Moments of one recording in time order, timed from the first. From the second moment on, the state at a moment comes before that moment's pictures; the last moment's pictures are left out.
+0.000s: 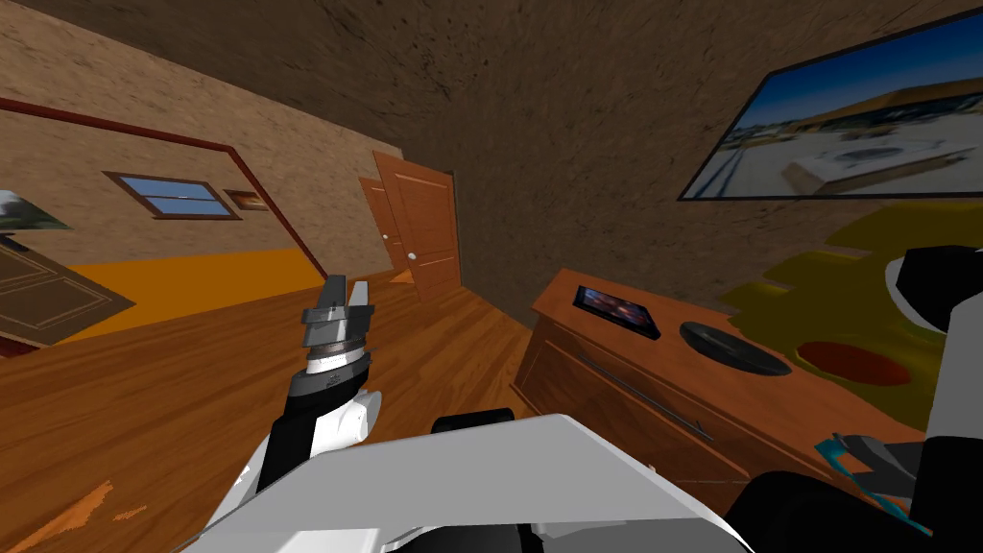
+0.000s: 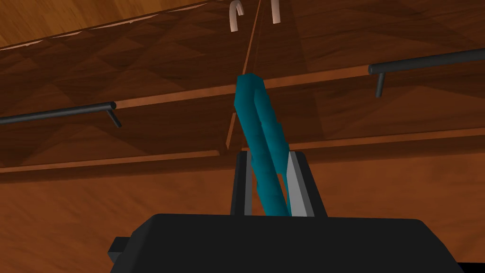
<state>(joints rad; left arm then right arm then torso) 0.45 -0.03 0.01 -2.30 -0.09 -0.57 -0.09 0.96 -2.36 1.18 -1.36 -0.81 -0.95 -0.51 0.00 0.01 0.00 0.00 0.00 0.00</state>
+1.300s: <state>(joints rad) 0.45 -0.03 0.01 -2.30 -0.09 -0.57 -0.09 1.02 -2.52 1.32 -1.38 -0.89 -1.06 -0.73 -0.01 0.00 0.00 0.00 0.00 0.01</state>
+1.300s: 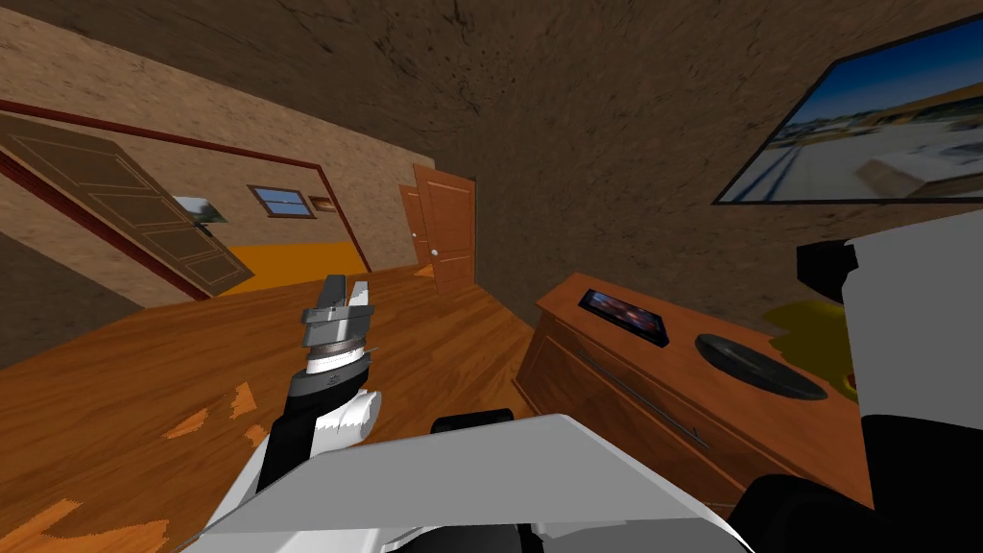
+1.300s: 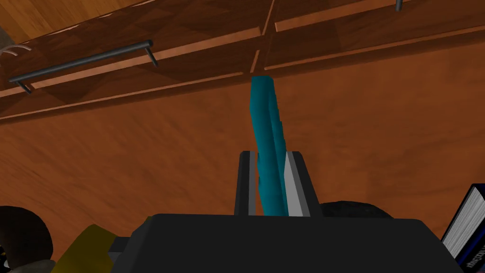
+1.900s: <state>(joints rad) 0.45 -0.03 0.01 -2.30 -0.09 -0.57 -0.09 1.03 -2.65 1.30 -1.36 -0.95 -1.11 -0.81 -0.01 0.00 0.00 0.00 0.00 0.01</state>
